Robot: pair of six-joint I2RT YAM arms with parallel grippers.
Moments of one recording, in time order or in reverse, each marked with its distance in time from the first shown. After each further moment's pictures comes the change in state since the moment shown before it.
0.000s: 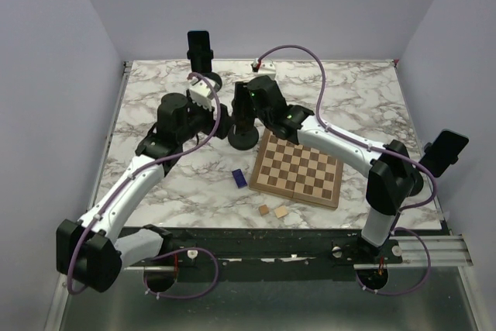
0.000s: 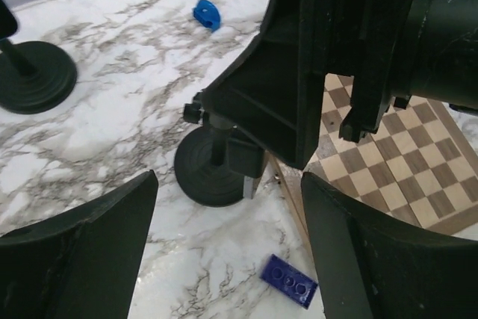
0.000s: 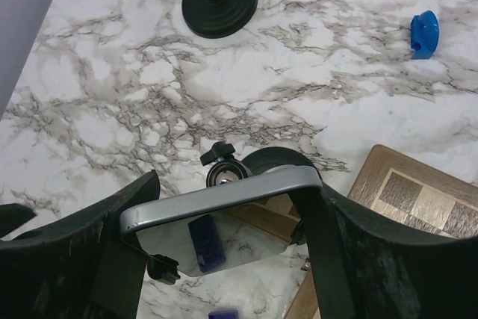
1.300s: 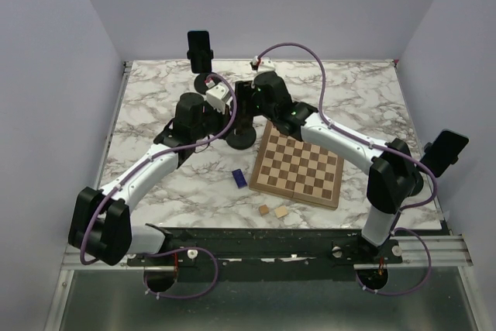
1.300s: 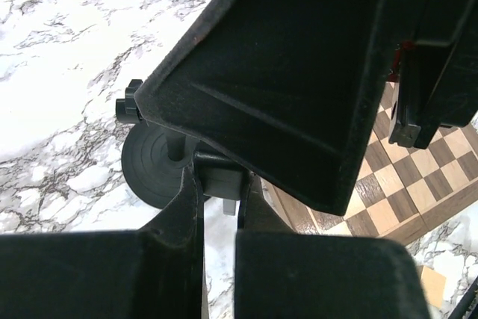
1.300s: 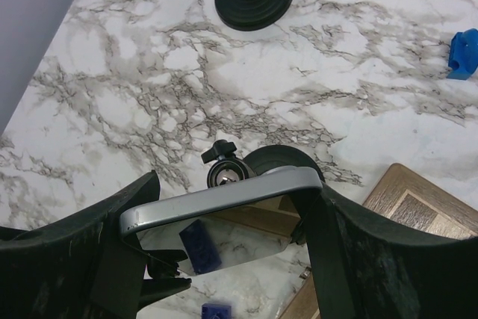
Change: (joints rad) left arm -0.031 0.238 0.024 0.074 0.117 -0.019; right arm -0.050 0.000 -0.011 0.037 -0.208 -0.076
